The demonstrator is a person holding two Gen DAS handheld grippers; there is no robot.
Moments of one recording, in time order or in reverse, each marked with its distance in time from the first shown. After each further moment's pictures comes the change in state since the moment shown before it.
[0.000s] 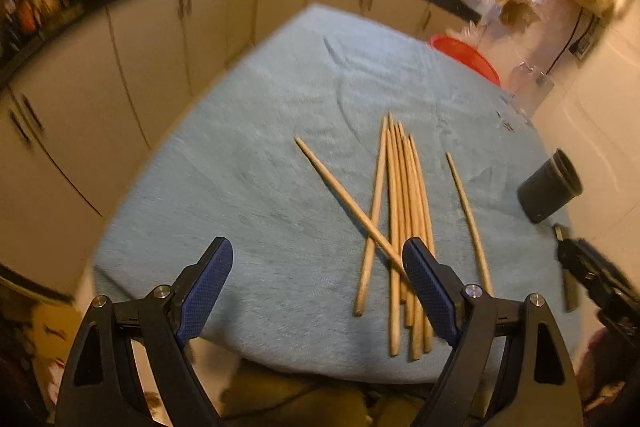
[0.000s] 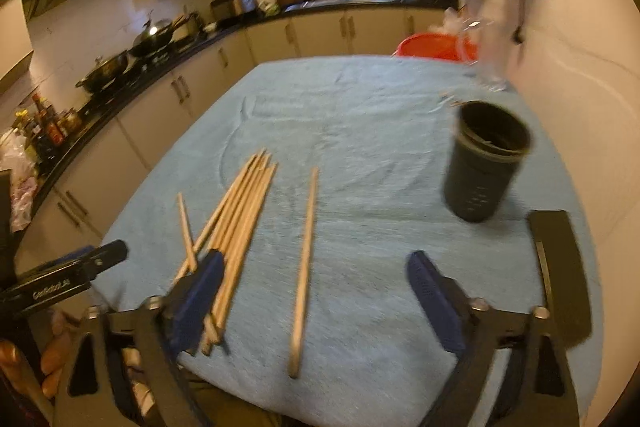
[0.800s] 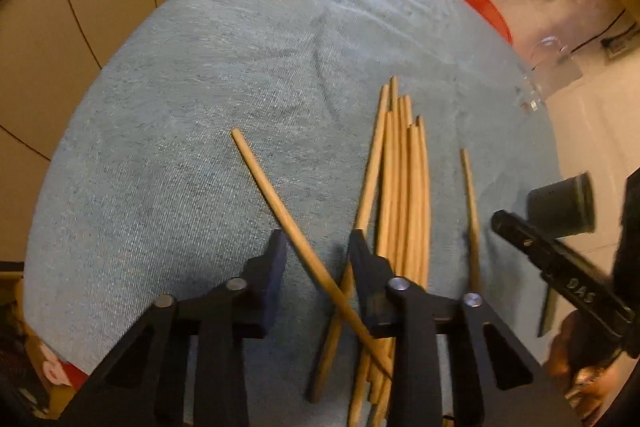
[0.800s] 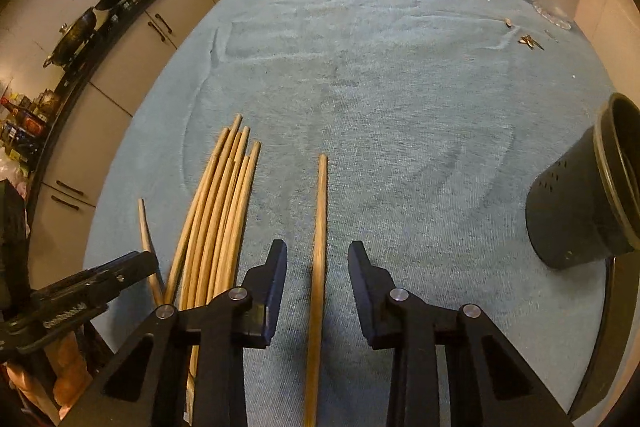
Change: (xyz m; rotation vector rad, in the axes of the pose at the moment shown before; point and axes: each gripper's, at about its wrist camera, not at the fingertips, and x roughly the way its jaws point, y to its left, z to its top) left arm 0.091 -0.015 0.059 -0.045 0.298 -0.038; right arm 0.136 -0.012 0.063 0.070 0.377 0.036
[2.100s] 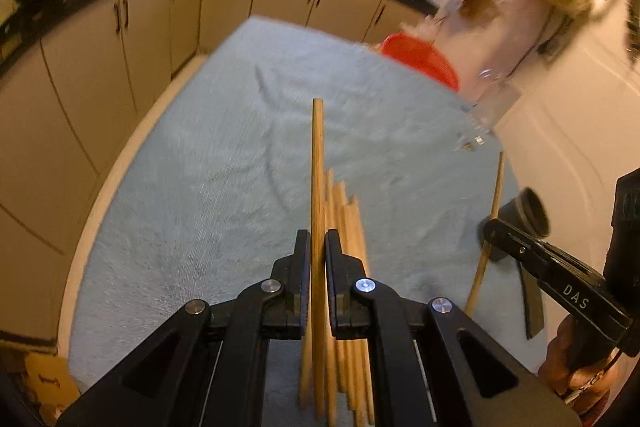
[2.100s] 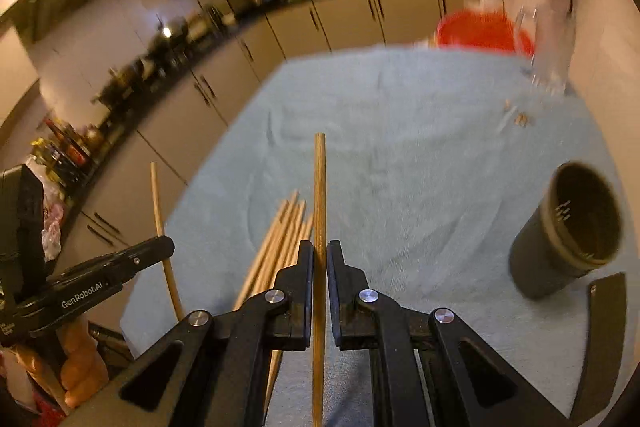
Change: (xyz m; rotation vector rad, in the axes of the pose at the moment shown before) left arm -0.086 -0.033 0.003 0.183 -0.314 -0.075; right arm -0.089 0.015 -0.025 -0.049 -0.340 0.095
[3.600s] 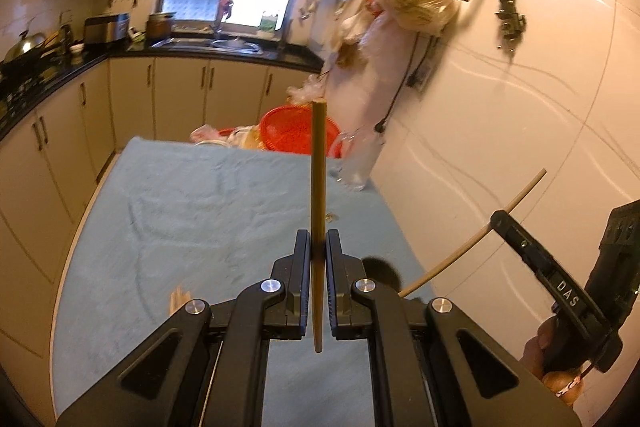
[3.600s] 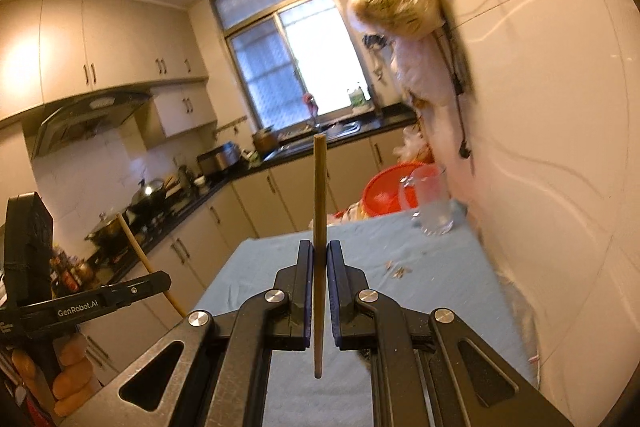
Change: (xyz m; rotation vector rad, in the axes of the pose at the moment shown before) left arm -0.078 -0.183 0.059 0.242 -0.211 -0.233; right arm -0.211 -0.071 0.017 0.118 -0.562 -0.121
